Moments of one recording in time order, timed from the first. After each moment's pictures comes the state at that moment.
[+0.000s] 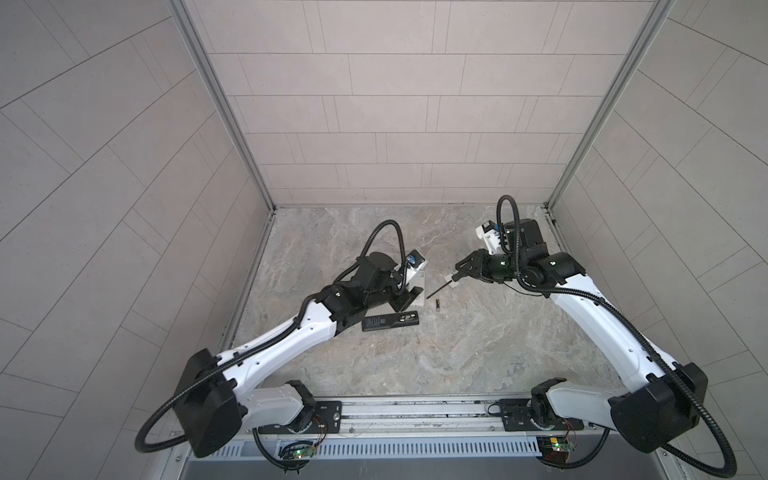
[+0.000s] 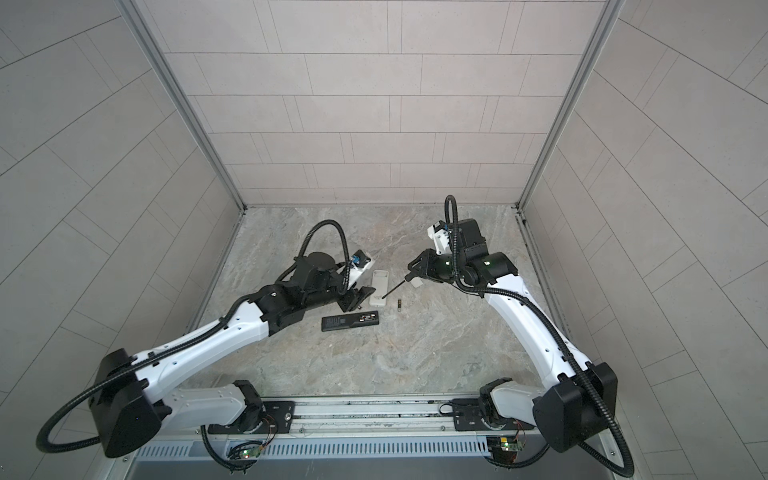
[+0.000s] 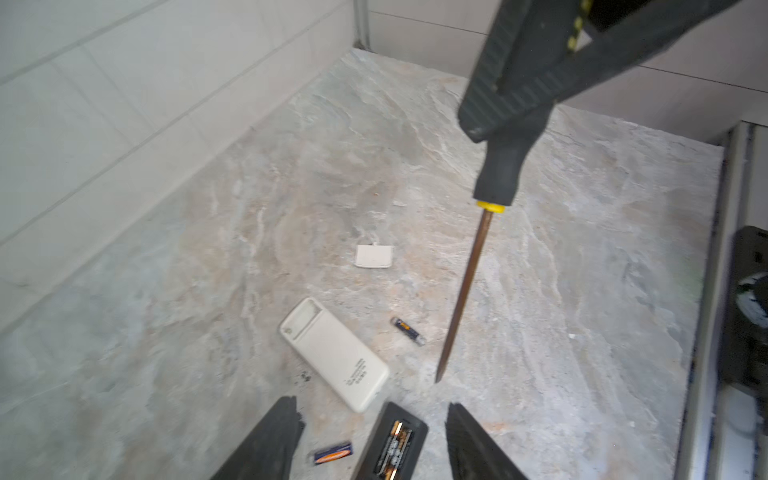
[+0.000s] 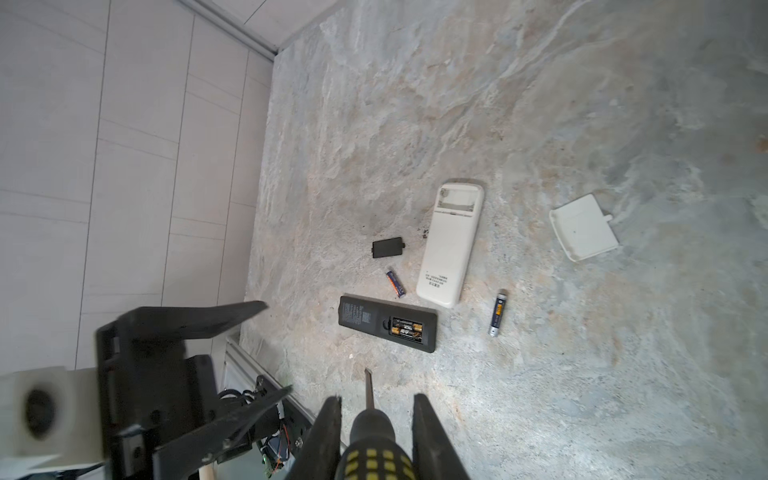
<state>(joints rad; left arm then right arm) -0.75 1.19 0.93 -0.27 0.07 0.16 0.29 1.24 1.15 -0.69 -0.51 0.58</state>
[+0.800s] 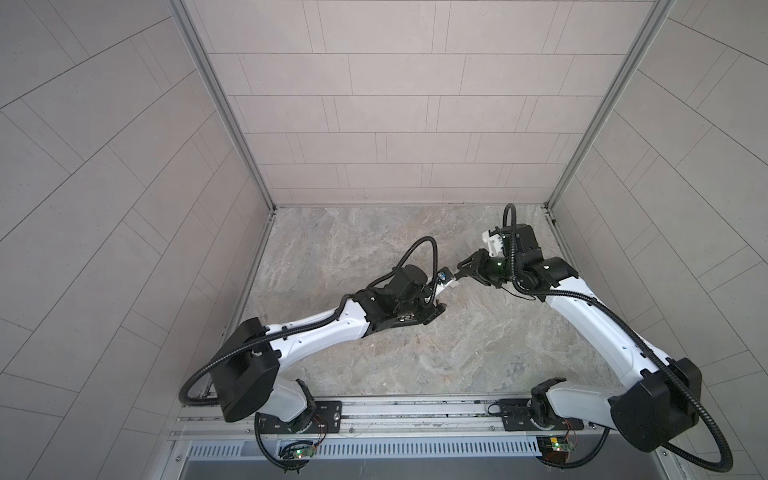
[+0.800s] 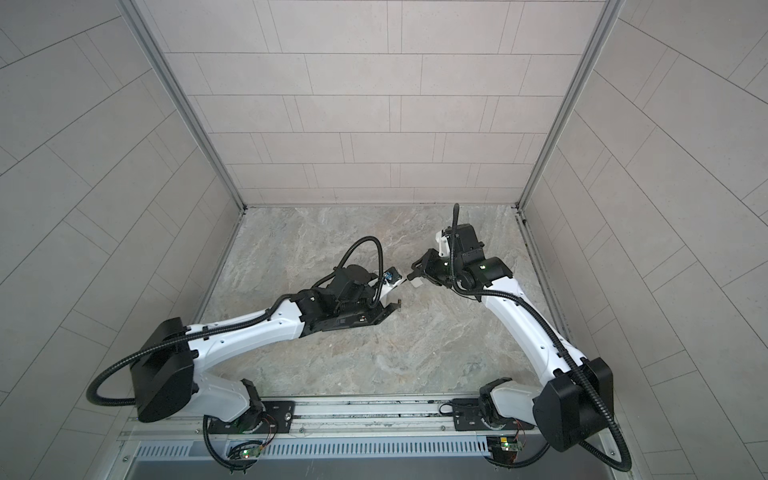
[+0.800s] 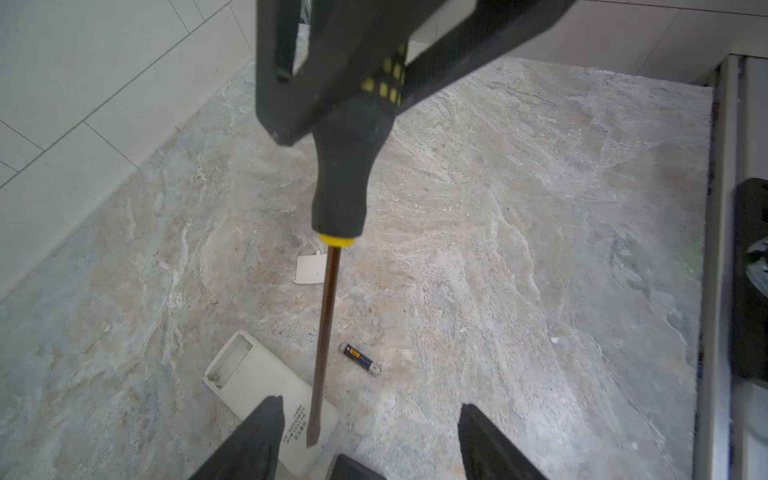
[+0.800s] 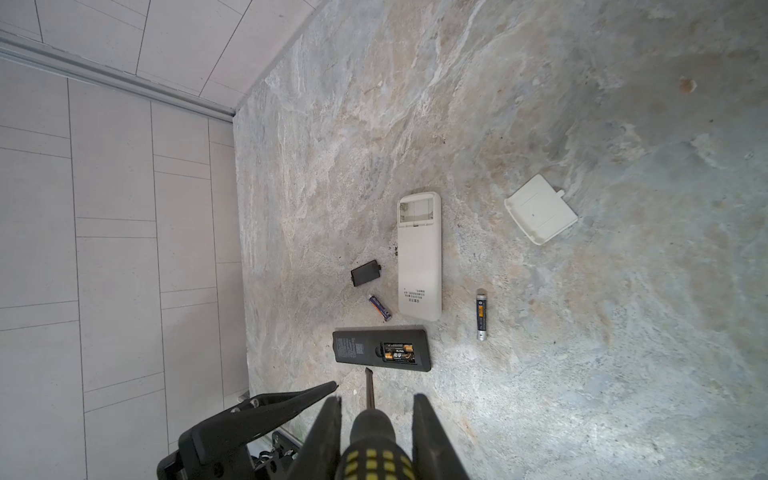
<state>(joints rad) -0.94 1.48 0.98 -0.09 0.00 0.19 0.30 1.24 1.10 -0.62 -0.41 0.80</state>
